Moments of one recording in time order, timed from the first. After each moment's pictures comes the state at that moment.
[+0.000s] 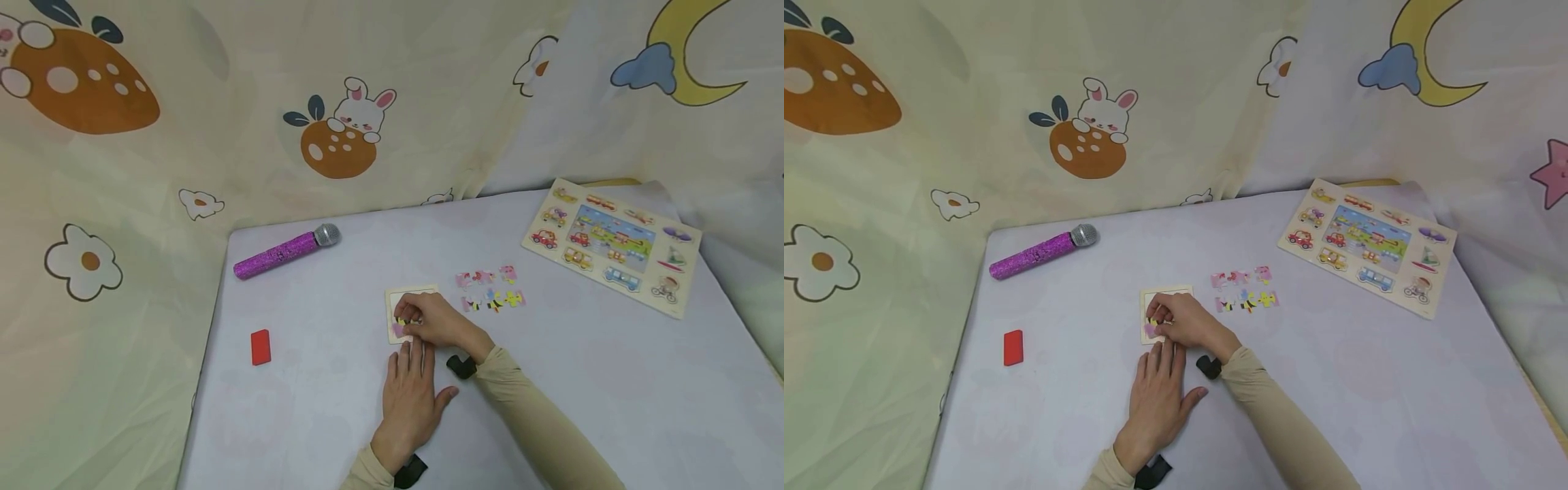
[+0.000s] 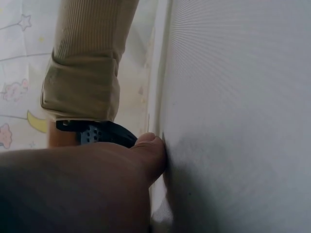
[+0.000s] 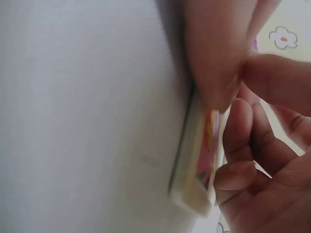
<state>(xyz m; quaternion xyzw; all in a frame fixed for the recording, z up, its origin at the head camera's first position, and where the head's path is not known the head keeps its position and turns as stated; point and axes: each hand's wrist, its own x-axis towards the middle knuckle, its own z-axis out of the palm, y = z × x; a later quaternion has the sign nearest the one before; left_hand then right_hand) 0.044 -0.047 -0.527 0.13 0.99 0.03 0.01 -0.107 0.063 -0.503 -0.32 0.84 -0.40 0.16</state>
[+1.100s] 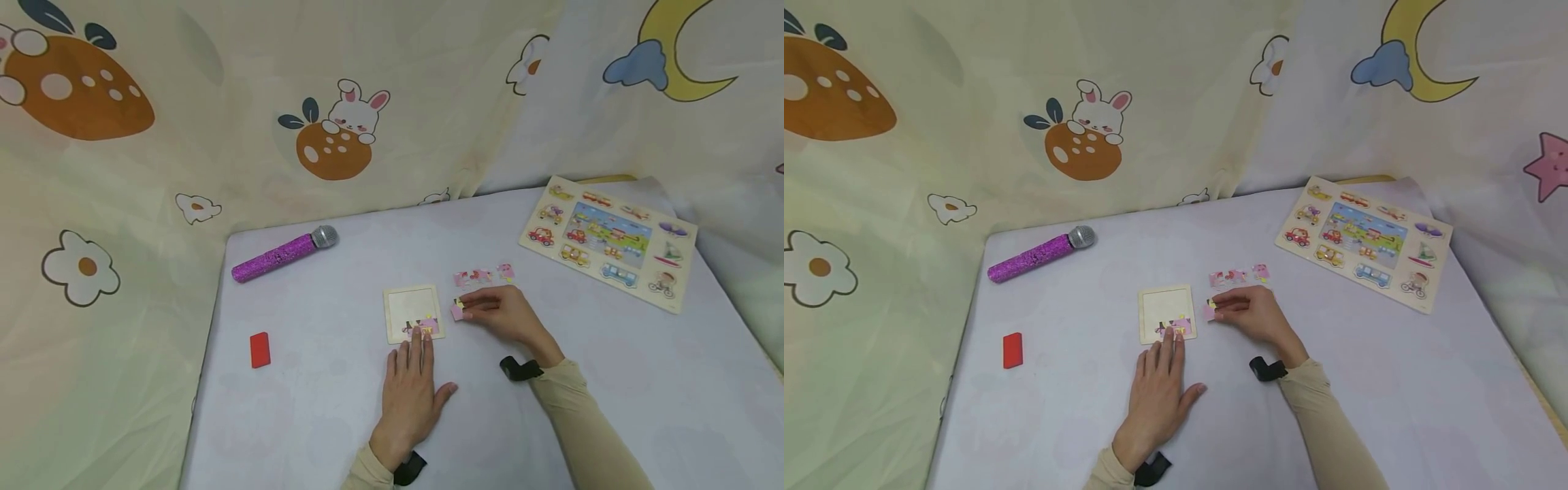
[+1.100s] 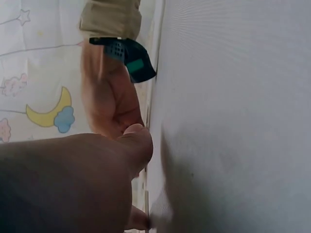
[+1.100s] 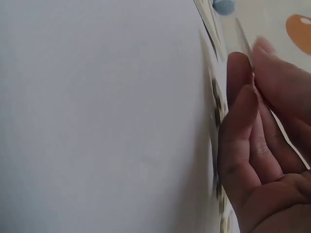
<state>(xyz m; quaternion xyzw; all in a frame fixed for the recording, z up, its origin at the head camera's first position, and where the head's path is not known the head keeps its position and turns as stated) 0.041 -0.047 -0.525 0.14 0.99 0.07 0.00 -0.100 0.179 -0.508 -0.12 0.85 -0.49 0.14</state>
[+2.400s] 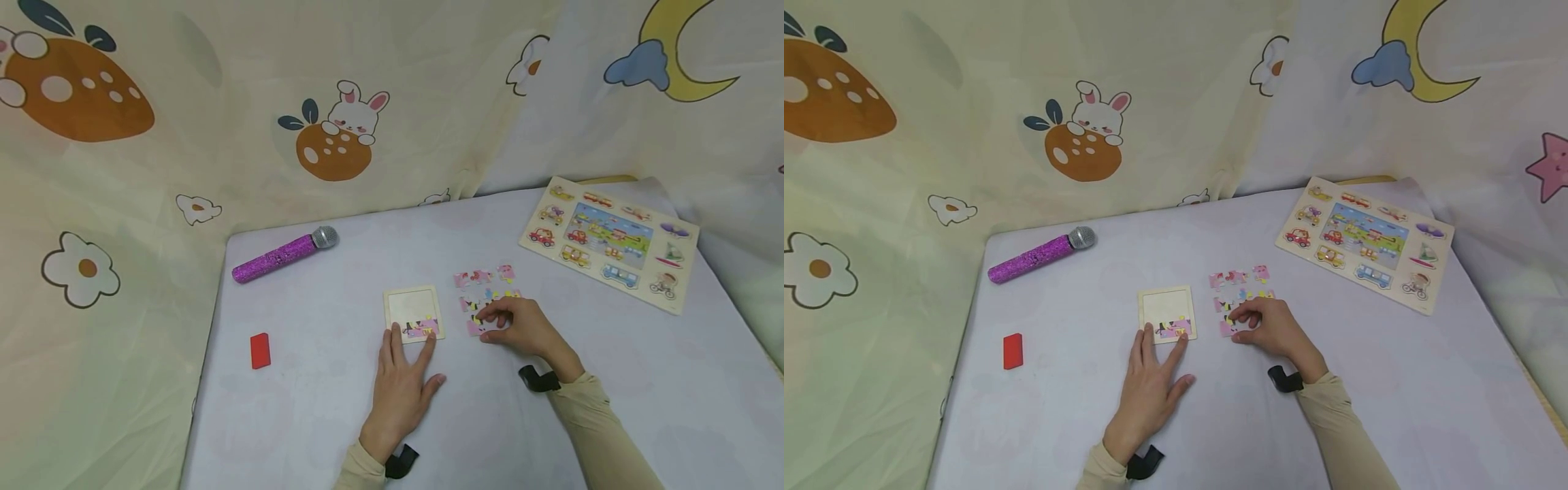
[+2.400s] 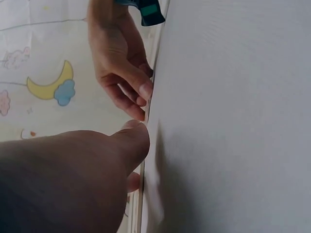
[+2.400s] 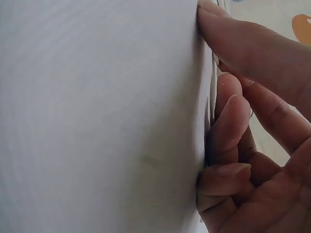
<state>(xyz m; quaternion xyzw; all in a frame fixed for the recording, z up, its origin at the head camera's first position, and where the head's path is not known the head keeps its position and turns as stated) 0.031 -0.064 -0.526 0.11 0.98 0.19 0.01 -0.082 0.202 -0.502 -0.16 0.90 -0.39 0.11</state>
